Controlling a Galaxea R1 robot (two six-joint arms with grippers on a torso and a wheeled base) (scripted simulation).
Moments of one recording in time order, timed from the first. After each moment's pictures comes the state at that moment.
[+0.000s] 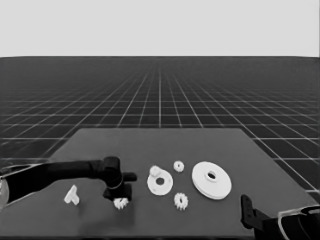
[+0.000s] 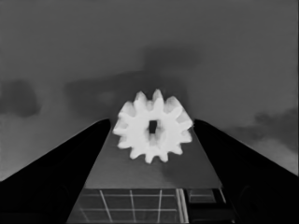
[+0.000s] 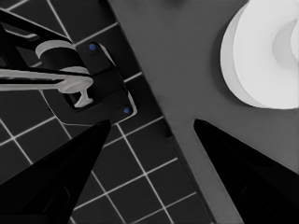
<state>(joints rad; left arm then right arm) 0.27 2.50 -1.10 0.44 1.50 -1.41 -0.35 1.76 -0.39 -0.70 -1.18 0.32</state>
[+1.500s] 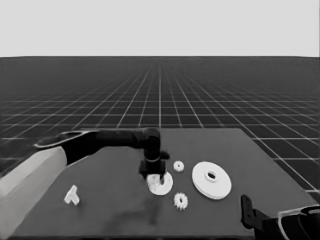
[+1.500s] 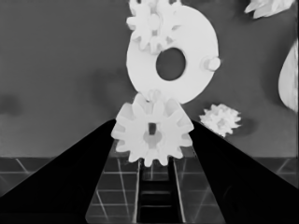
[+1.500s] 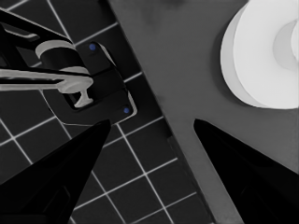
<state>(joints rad) 0.01 2.93 -1.37 0.19 1.57 -1.54 -0.35 1.76 -0.39 -0.70 -1.18 0.32</state>
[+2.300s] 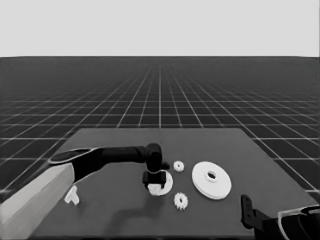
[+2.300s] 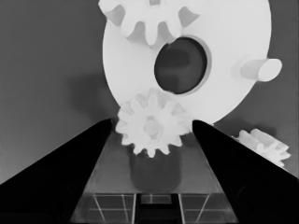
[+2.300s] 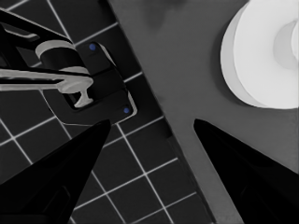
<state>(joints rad) 0.18 2.96 -1.50 0.36 1.53 -1.47 -0.35 1.76 -0.39 -0.70 -1.18 0.32</state>
